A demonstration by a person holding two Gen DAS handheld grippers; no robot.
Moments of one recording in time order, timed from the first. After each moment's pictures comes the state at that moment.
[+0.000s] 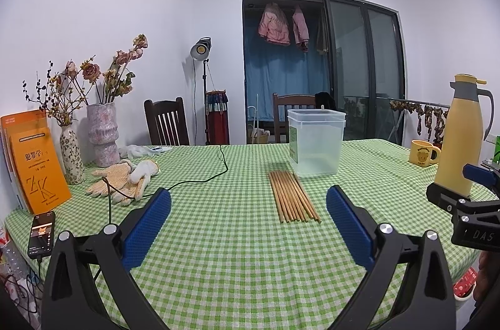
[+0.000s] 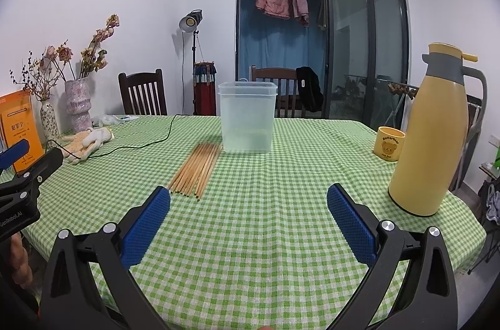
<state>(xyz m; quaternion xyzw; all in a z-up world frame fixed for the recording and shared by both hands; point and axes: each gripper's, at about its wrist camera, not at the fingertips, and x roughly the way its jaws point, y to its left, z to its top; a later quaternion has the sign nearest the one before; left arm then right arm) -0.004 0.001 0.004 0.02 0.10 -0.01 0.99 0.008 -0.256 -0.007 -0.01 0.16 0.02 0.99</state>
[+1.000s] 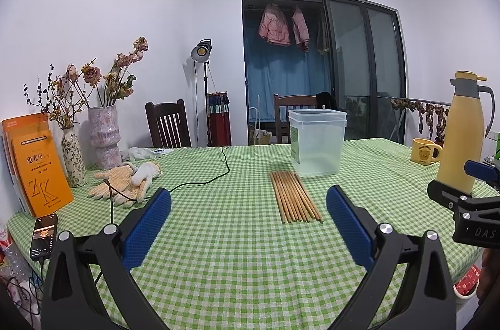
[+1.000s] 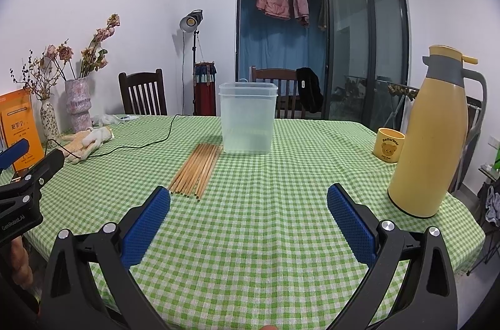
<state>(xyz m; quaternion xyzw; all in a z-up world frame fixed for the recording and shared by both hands) -0.005 0.000 0.003 0.03 0.10 0.00 0.99 0.008 -0.254 -0.007 -0.01 0.16 0.03 0.99</state>
